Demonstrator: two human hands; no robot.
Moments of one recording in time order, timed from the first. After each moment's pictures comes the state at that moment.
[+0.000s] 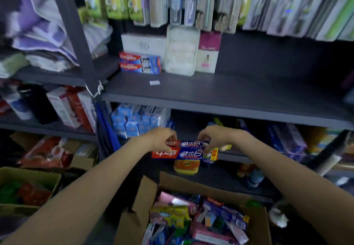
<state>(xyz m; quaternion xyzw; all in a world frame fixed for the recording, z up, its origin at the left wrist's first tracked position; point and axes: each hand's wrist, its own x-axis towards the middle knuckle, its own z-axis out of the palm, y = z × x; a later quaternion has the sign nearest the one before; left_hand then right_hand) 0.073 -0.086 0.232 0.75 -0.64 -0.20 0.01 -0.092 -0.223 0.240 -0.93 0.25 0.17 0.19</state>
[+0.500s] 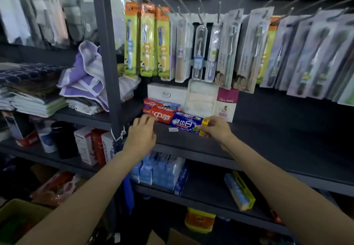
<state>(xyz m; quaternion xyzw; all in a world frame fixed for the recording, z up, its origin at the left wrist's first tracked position) 0.153 -0.068 0.330 0.84 -0.46 0.15 0.23 0.014 -0.257 0.337 -0.77 0.31 -0.29 0.48</state>
